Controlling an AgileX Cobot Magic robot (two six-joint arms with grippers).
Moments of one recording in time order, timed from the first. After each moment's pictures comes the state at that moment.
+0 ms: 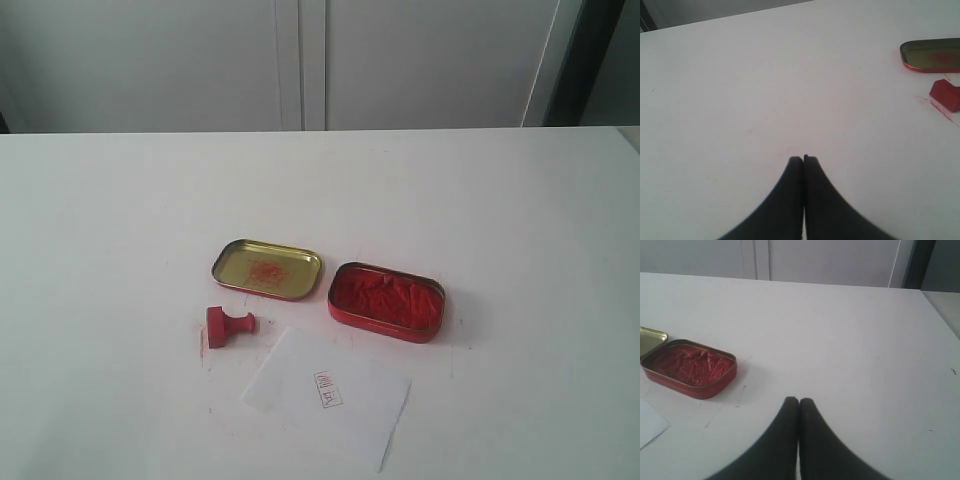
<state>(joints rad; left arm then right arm) -0.12 0.00 0.02 -0.05 0.39 0.16 0.17 0.01 -0.01 -0.16 0.34 0.18</state>
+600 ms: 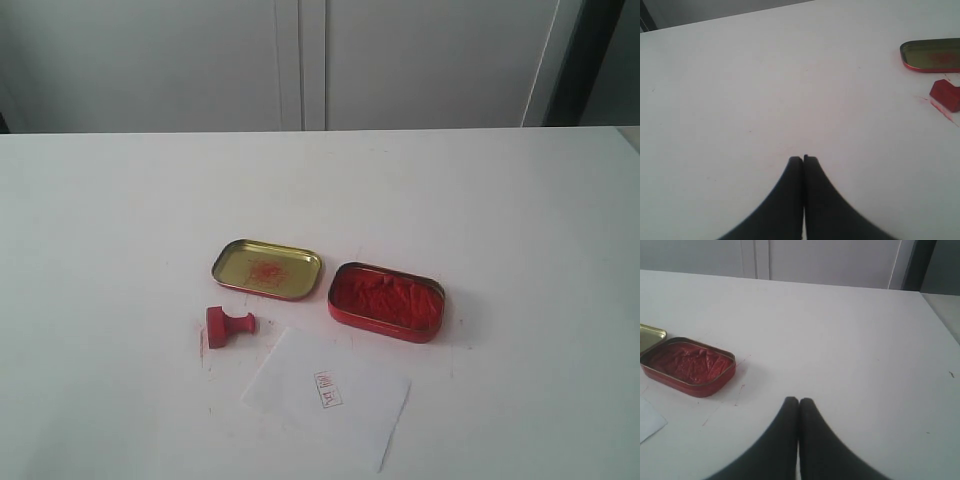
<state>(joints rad) -0.12 0.00 0.02 -0.05 0.39 0.16 0.17 0.01 -0.01 -0.16 0.34 0.15</state>
